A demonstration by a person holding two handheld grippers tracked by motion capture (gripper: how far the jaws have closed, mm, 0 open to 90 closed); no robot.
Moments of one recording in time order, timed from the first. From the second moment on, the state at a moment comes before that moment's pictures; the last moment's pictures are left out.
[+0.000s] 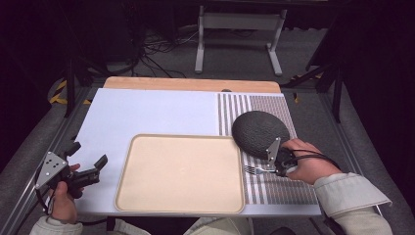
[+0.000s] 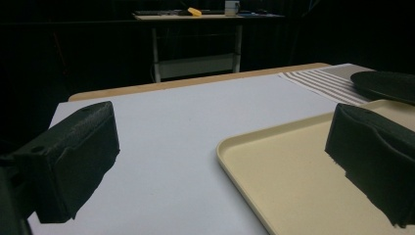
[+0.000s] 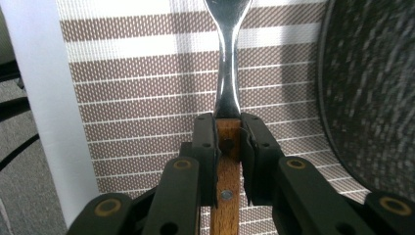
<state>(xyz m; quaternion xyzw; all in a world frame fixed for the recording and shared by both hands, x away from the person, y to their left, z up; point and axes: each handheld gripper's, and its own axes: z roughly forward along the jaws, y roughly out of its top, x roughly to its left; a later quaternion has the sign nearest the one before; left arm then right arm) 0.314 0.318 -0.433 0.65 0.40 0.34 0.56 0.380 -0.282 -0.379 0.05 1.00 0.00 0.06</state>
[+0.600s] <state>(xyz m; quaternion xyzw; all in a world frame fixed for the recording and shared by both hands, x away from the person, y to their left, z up) 0.314 0.320 -0.434 0.64 0.40 0.34 0.56 0.395 -0.245 -0.341 0.06 0.99 0.04 0.09</state>
